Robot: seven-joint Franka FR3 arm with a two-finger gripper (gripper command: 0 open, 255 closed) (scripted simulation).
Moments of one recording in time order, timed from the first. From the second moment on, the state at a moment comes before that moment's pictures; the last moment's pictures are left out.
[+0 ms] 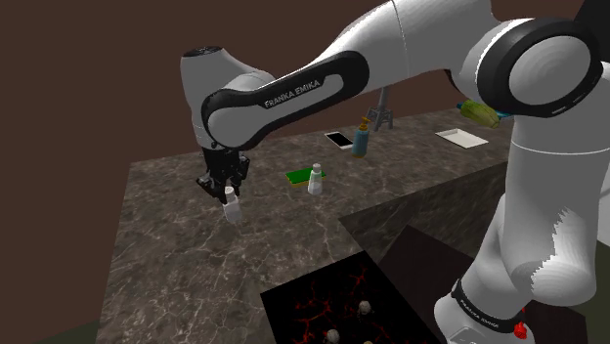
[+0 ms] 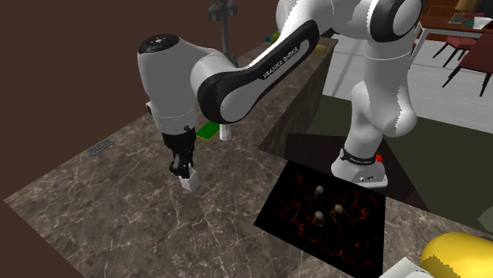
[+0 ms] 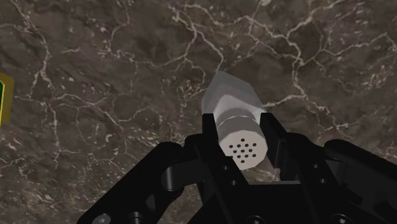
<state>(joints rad) 0.20 0.30 0.29 -1.72 -0.17 2.04 0.49</state>
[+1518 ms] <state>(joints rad) 0.21 0.27 0.30 -1.46 -0.15 1.74 0.46</state>
